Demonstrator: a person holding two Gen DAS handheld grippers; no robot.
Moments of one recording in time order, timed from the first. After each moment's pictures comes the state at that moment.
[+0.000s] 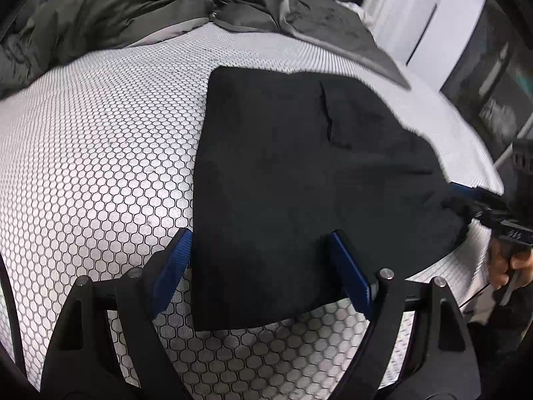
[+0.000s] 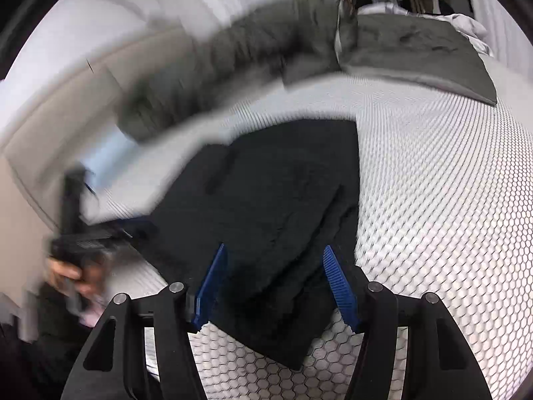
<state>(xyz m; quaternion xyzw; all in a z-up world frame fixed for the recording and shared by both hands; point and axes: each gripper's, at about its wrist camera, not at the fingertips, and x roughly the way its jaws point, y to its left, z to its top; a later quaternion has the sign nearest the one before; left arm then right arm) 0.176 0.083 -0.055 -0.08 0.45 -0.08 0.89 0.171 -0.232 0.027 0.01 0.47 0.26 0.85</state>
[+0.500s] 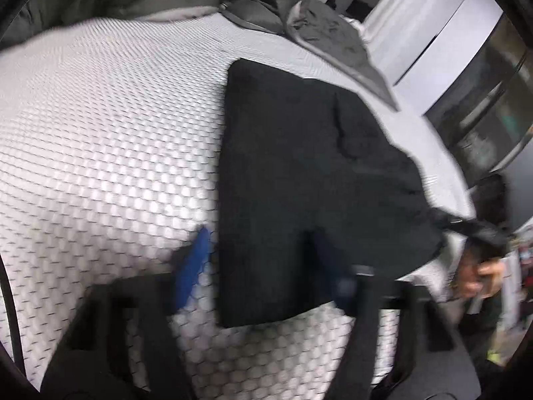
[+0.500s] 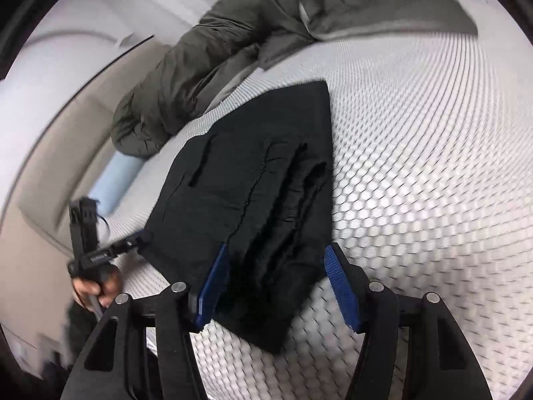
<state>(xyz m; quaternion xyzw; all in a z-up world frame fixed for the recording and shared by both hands) 0.174 0.131 -0.065 -0.20 0.44 -0.13 0.86 0.194 -0.278 0.003 0.16 0.50 0.27 0.80</state>
